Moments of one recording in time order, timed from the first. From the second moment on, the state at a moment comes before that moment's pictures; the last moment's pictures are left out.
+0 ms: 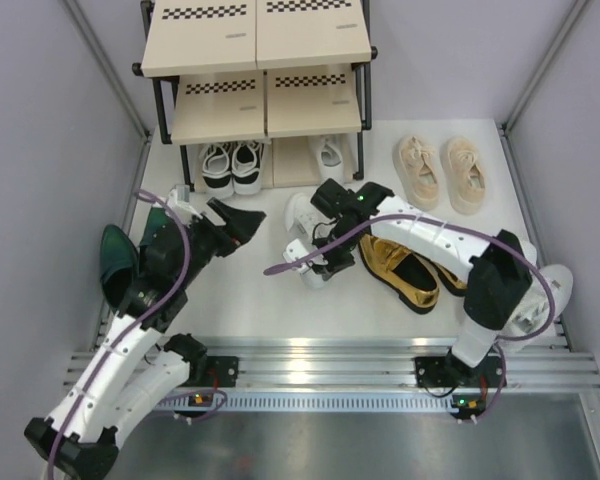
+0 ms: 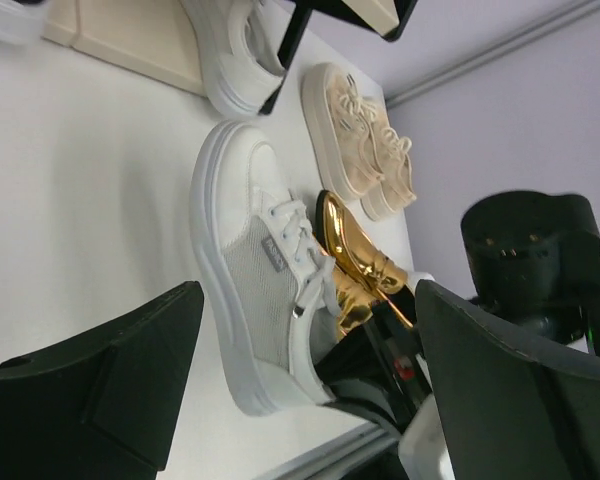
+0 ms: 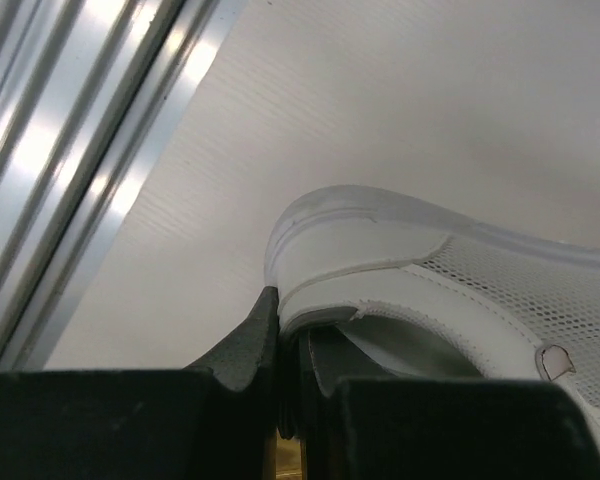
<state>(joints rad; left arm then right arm) -0.44 0.68 0.70 -0.21 0.05 -0.94 0.86 1.69 1.45 -1.10 -0.59 -1.23</state>
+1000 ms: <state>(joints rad) -0.44 0.22 0.63 -0.65 -0.20 -0.96 0.67 2.39 2.24 -1.04 -0.33 -1.45</state>
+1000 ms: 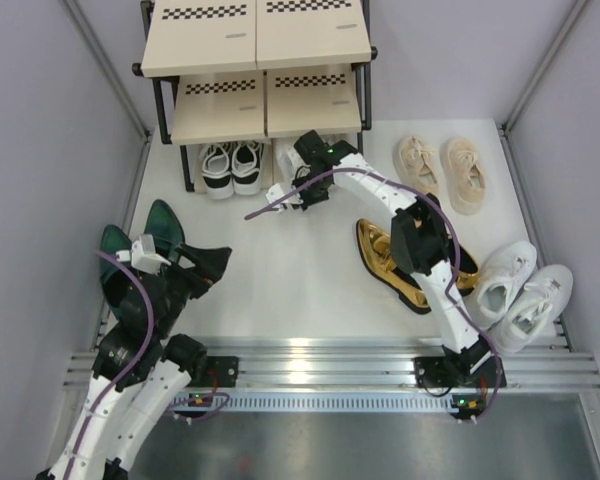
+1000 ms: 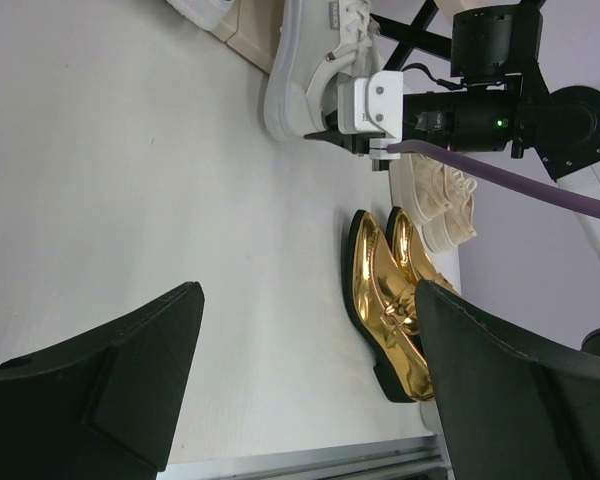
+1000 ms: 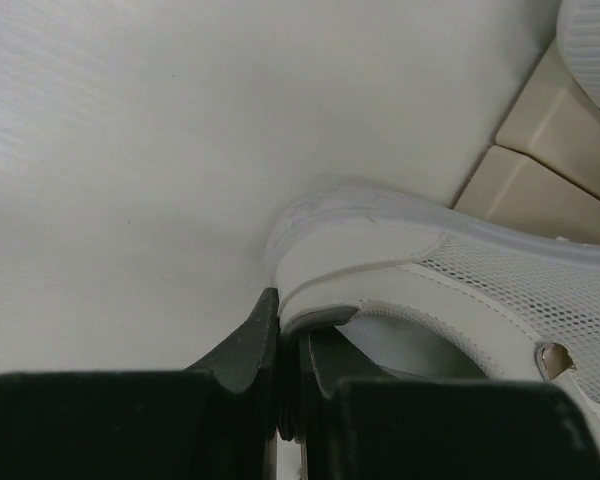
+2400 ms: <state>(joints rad) -0.44 0.22 0.62 -0.66 -0.20 -1.02 0.62 2.42 2.24 -0.81 -0.27 -1.45</state>
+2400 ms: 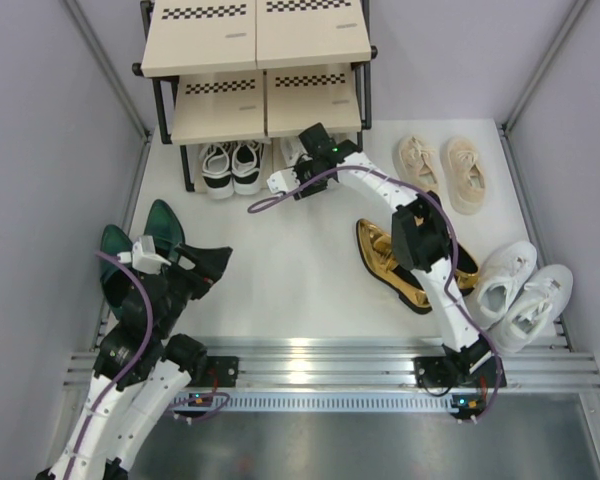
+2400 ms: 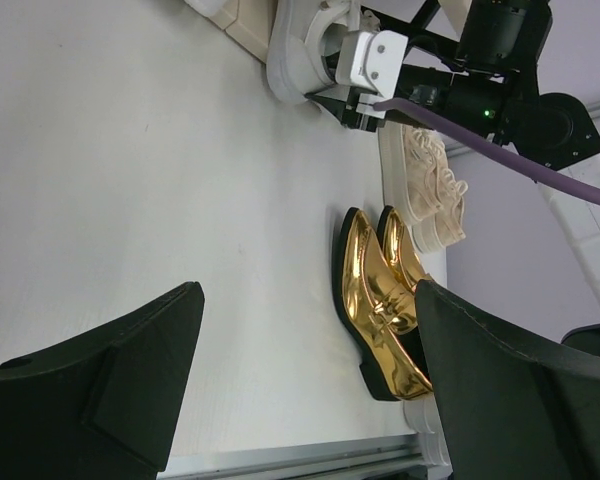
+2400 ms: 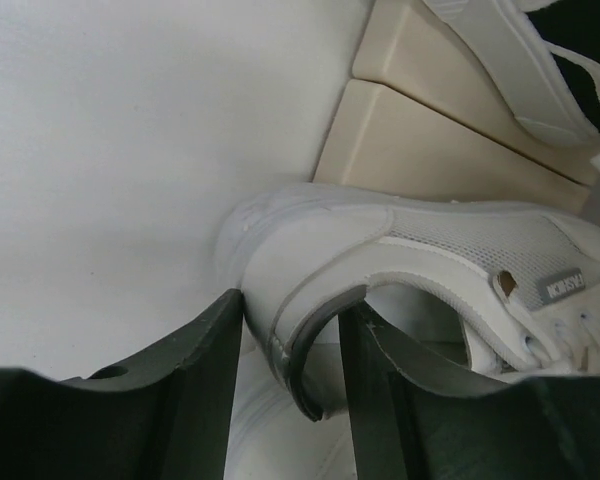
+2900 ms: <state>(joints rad) -0.44 0.22 0.62 -0.66 -0.19 -1.02 0.60 2.35 2.15 -0.66 -0.27 -1.35</state>
